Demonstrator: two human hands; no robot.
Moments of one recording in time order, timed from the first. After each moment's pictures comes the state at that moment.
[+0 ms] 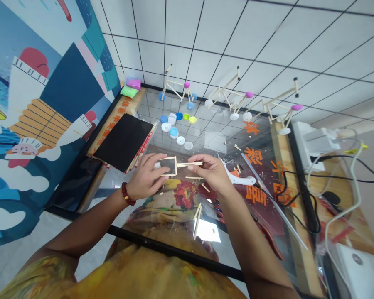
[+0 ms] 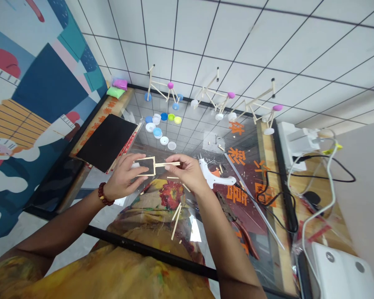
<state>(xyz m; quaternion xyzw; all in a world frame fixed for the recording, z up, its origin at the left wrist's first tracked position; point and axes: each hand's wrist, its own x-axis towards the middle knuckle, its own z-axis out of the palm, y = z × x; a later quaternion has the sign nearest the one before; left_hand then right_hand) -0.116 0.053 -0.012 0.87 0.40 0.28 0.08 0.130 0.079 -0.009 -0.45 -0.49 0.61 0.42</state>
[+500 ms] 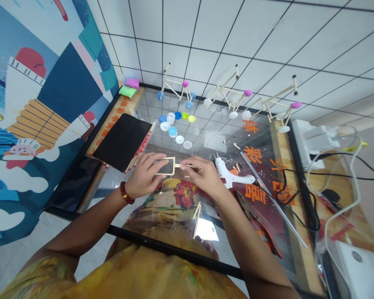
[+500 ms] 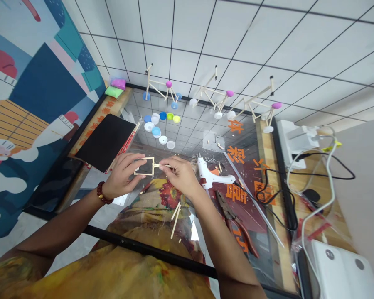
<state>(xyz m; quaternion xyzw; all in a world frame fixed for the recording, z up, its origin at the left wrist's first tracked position) -0.116 0.056 -0.017 0.86 0.40 0.30 0.09 0.124 0.076 -0.011 -0.44 -0.75 0.35 0.36</state>
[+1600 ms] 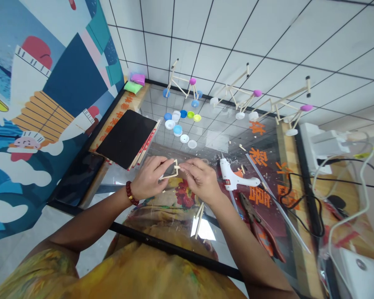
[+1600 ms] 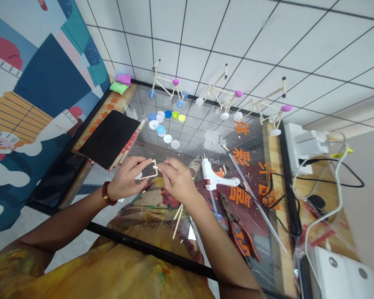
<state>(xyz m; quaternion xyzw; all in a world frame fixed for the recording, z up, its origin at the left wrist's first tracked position) -0.107 0.047 -0.023 0.85 0.41 0.32 0.09 0.107 0.061 -0.015 -0.40 -0.83 0.18 0.36</state>
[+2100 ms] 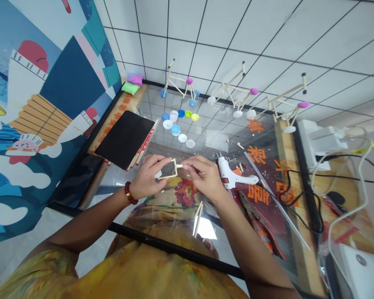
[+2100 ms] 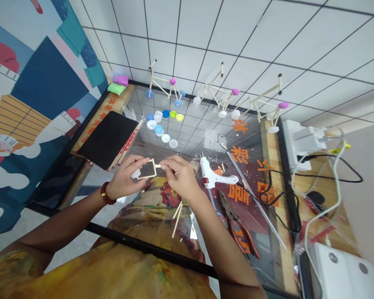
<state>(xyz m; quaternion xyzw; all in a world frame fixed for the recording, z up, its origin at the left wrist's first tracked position) -0.106 0.050 -0.023 0.83 0.41 0.36 0.14 0.113 0.067 -0.005 -0.42 -0.77 0.27 0.40</state>
